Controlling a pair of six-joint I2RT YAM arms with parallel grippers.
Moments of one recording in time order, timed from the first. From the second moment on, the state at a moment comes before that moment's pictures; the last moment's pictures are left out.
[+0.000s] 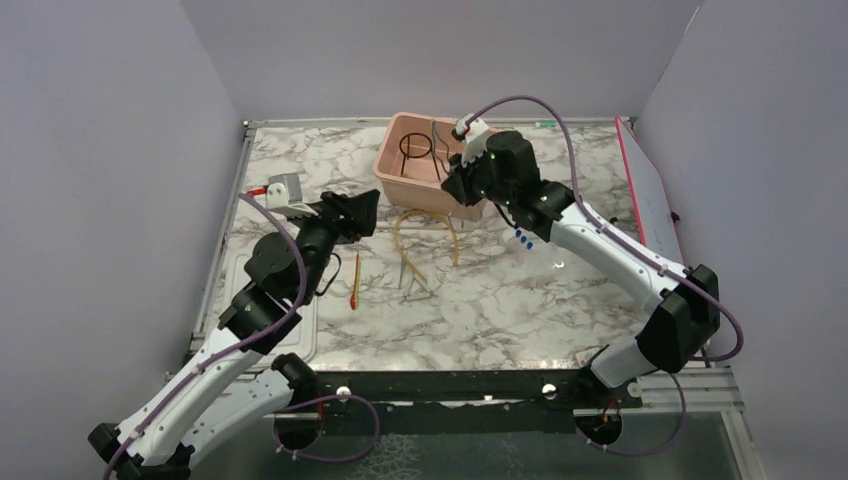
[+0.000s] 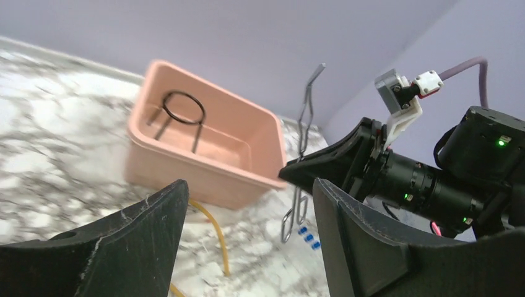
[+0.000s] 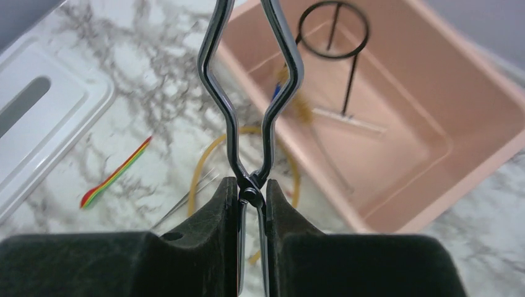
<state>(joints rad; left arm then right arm) -0.70 0.70 0.78 0.00 -0.36 -0.59 0.70 1.48 1.29 -0.23 -0.07 0.01</state>
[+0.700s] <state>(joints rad) -0.70 0.68 0.81 -0.13 -0.65 -0.30 0.50 1.99 1.76 -0.30 -0.21 -0.50</state>
